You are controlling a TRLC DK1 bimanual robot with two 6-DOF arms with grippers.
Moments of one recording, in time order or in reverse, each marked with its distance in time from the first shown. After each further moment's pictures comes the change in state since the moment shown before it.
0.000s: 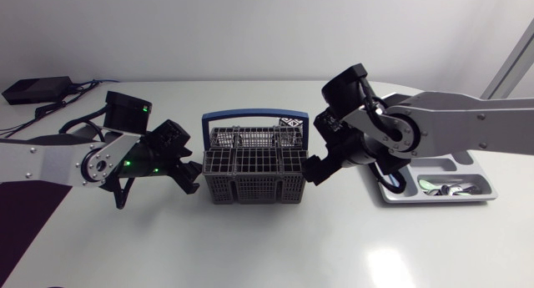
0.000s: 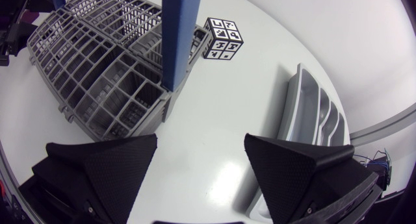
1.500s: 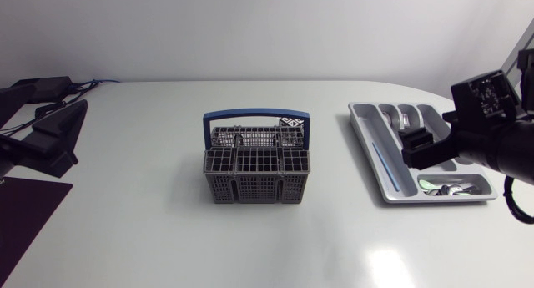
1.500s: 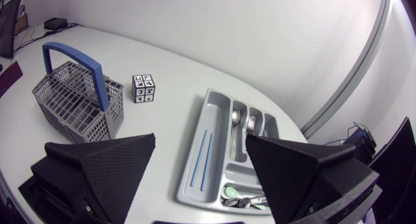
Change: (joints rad) left arm 0.334 -1.063 -0.225 -0.067 0.033 -0.249; right arm -0.313 -0.689 -0.241 0.005 -0.027 -0.129
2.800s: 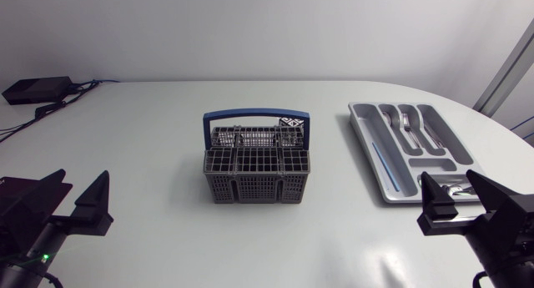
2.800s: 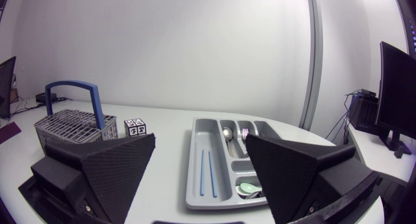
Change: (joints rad) left arm -0.040 -0.427 -0.486 0.034 -0.199 -0.217; right arm -0.235 -0.818 -0.698 0.357 -0.202 0.201
